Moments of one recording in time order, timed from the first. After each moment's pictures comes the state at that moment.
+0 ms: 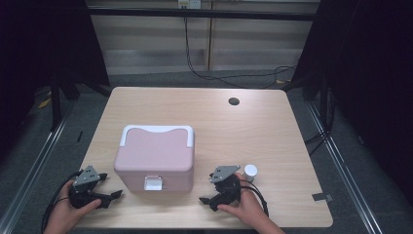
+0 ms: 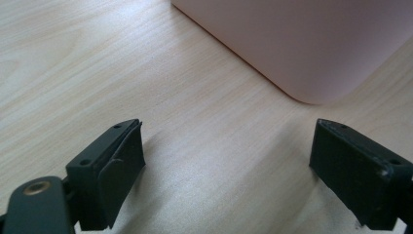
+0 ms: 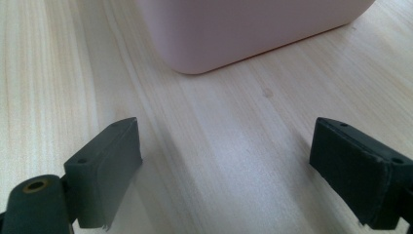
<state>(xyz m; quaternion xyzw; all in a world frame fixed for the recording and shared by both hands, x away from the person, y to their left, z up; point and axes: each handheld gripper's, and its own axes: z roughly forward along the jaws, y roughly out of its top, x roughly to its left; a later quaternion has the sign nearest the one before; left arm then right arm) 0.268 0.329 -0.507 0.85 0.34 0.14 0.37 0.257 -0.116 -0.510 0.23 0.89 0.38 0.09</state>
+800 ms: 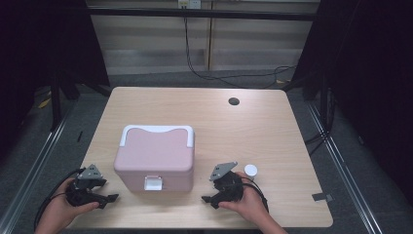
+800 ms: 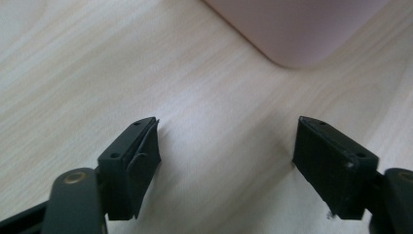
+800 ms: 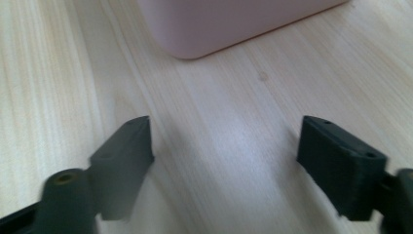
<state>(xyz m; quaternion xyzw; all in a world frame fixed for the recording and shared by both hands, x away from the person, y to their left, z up) 0.270 0.323 -0.482 0.90 0.34 0.07 0.26 0.259 -0.117 -0.496 0.25 0.91 0.33 0.06</state>
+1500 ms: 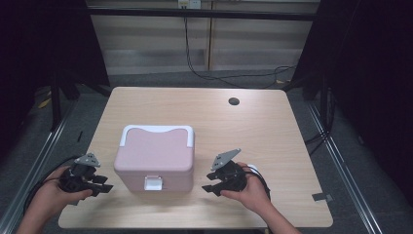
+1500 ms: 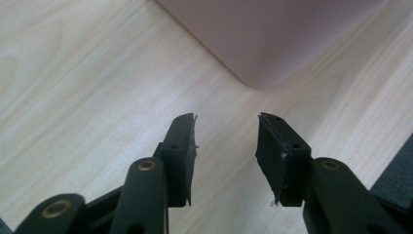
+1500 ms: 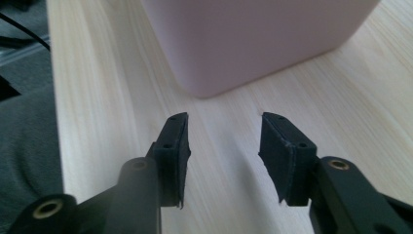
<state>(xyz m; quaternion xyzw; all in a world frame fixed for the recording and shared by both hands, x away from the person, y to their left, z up) 0.286 0.317 -0.429 0.91 0.33 0.03 0.24 0.272 -0.118 -0.456 0.23 0.91 0.35 0.03</state>
